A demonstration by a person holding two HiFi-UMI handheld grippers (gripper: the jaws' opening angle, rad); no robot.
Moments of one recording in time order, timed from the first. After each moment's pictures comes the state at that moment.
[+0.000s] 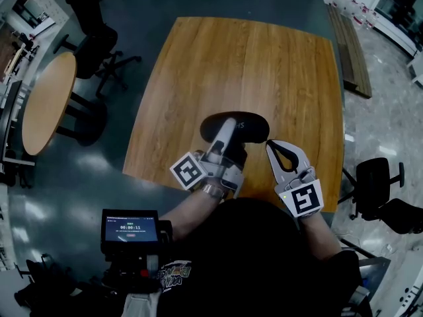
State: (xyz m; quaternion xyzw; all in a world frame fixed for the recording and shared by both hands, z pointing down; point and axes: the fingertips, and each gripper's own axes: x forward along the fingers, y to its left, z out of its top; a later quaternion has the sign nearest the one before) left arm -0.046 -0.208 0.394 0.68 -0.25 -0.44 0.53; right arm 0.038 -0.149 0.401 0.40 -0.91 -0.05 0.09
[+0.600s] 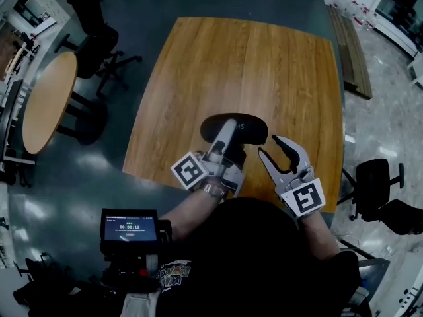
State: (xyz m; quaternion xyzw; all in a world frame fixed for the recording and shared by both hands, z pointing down) left arm -0.046 -0.209 0.404 0.68 -0.27 -0.43 0.53; right arm 0.037 -0.150 0.401 0.39 -0.92 -0.04 0.06
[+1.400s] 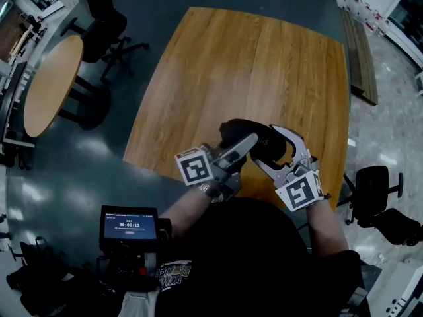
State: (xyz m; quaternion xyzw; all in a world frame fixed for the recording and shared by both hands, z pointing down) left arm -0.012 -0.183 0.412 0.82 -0.22 -0.26 0.46; right arm 0.001 -0.153 0.426 0.25 -0.93 -0.19 0.22
